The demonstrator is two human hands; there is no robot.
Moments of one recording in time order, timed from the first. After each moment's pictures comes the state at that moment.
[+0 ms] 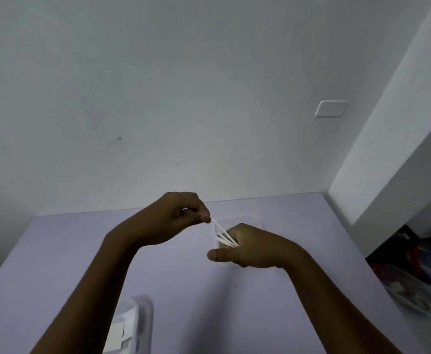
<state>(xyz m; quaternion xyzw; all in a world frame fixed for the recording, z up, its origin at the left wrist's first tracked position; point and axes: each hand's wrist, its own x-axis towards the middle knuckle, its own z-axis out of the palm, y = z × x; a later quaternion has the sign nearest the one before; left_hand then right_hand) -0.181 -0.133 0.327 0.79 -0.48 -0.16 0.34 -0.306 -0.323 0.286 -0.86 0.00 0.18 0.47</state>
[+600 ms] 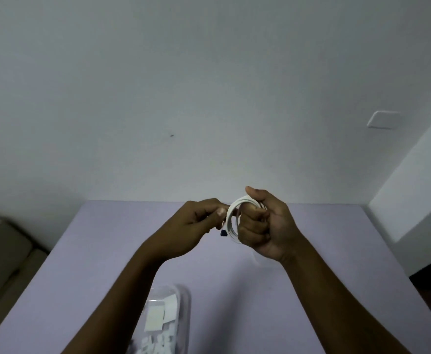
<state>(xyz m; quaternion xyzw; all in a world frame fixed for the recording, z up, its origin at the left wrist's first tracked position) -0.201 -0.045 0.329 0.73 -0.43 -0.15 0.50 -0.258 -0.234 0.313 -0.38 -0.07 0.20 0.90</state>
